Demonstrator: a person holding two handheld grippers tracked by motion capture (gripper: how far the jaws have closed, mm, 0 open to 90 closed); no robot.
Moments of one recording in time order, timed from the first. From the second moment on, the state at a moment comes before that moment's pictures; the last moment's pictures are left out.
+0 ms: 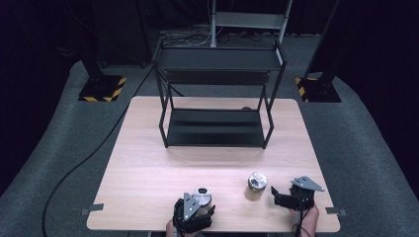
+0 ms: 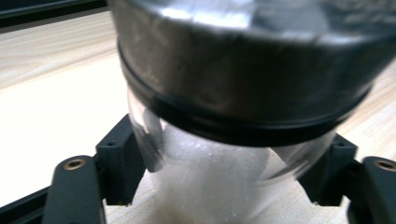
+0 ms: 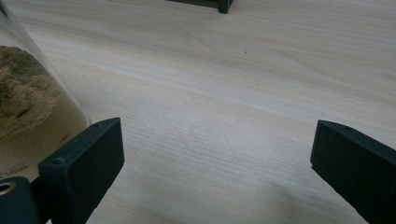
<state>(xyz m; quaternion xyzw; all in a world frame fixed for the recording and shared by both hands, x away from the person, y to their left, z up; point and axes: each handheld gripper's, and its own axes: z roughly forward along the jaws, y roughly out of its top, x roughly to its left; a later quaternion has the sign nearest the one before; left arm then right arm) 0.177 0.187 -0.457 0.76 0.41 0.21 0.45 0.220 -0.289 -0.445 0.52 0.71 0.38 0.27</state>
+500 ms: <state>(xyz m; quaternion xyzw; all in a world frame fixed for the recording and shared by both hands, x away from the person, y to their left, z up) 0.175 0.192 -0.465 0.76 0.40 0.22 0.47 0.219 -0.290 -0.445 0.52 0.71 0.38 0.28</state>
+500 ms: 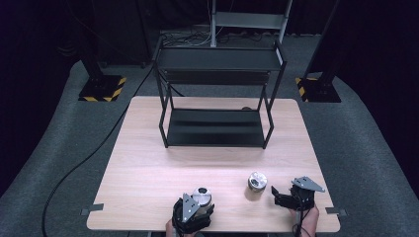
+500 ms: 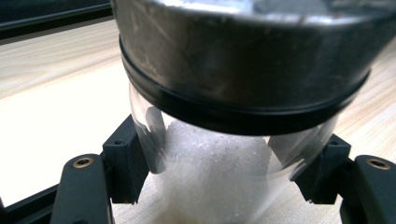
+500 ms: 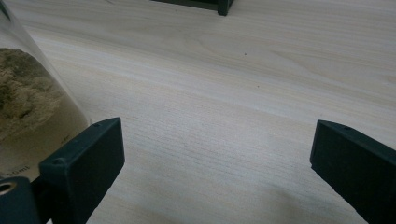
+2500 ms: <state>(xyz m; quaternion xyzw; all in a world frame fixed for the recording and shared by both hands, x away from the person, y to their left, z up) 0.212 0.211 -0.440 0.76 0.39 0.25 0.46 0.221 -0.287 -0.444 0.52 0.72 0.37 0.28</state>
